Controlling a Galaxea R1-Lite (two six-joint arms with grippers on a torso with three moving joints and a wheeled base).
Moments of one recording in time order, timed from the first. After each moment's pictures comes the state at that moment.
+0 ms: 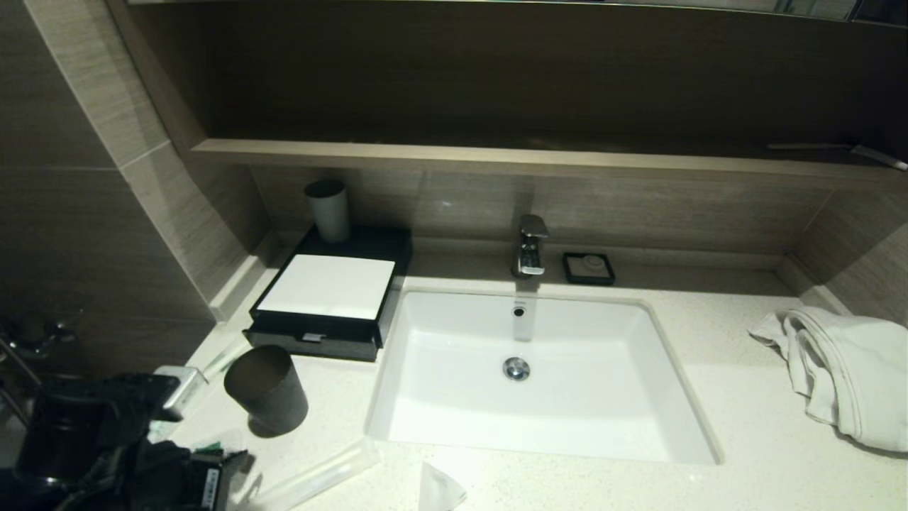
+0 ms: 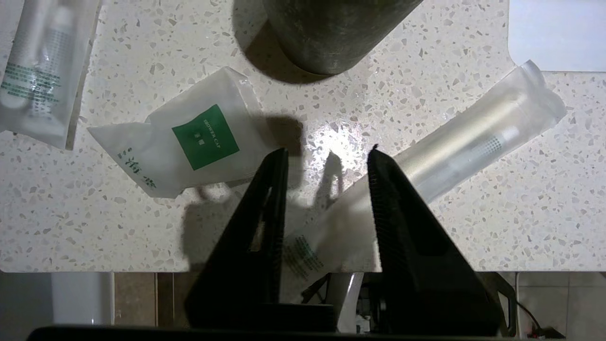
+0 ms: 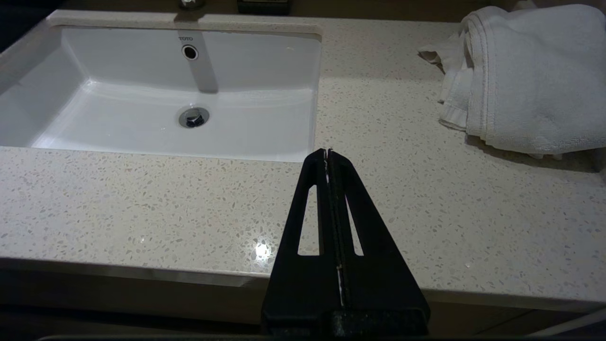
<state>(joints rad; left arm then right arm) -0.26 1.41 -0.22 -0.46 0.08 -0.10 0.00 0.00 0.00 0.00 0.00 0.00</state>
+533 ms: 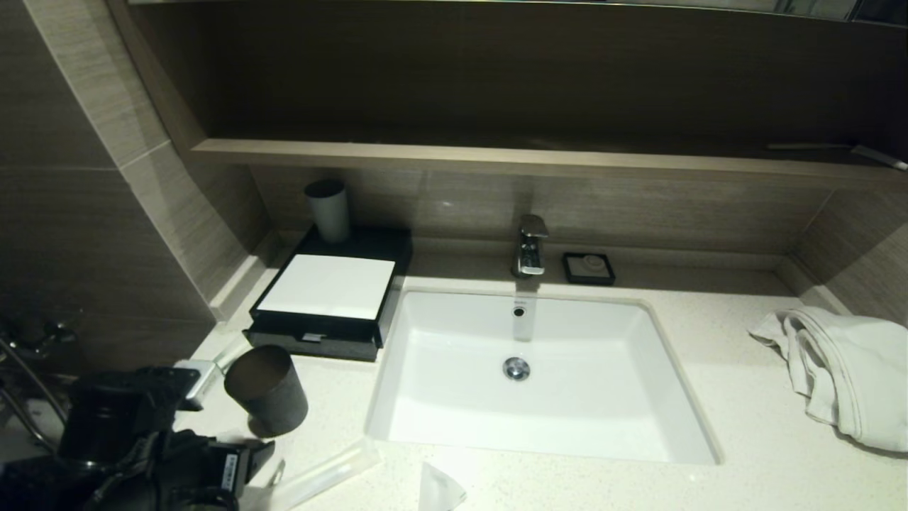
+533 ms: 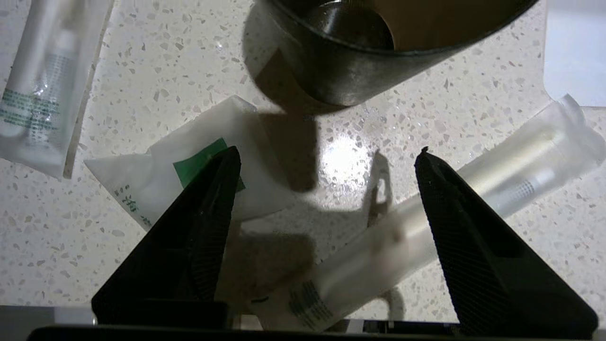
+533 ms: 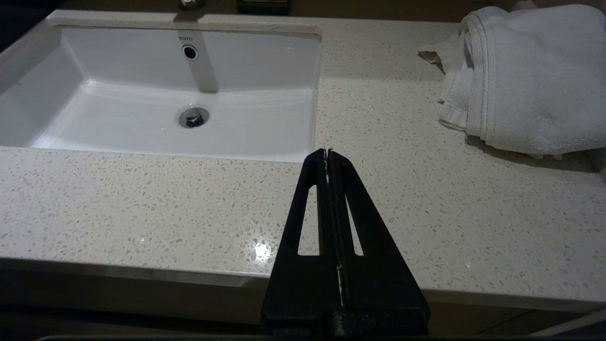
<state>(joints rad) -0.26 1.54 -0.22 -0.60 0.12 -0.10 0.00 0.00 0.00 0.00 0.00 0.00</state>
